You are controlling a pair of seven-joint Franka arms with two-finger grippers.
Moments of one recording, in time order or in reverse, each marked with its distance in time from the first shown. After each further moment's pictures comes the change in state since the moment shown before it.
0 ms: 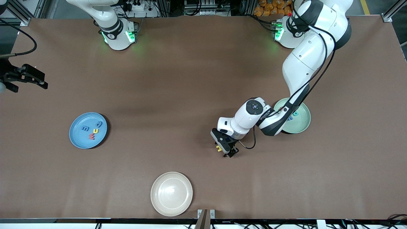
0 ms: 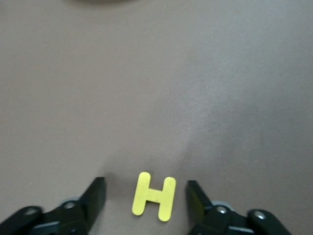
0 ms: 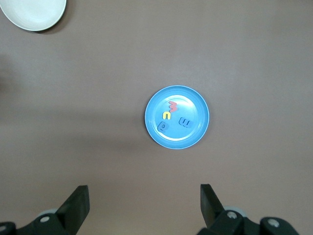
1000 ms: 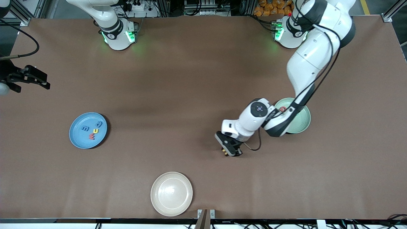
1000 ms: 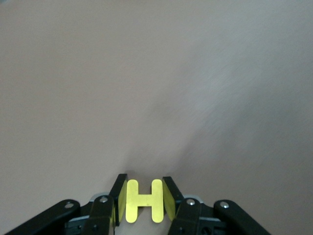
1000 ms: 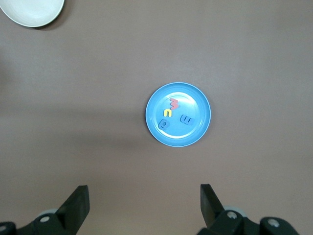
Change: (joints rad) left arm 0.080 -0.044 -0.016 -0.039 -0.009 -0.062 0.004; right arm 0.000 0.001 0.003 -0.012 0.000 0.000 0.003
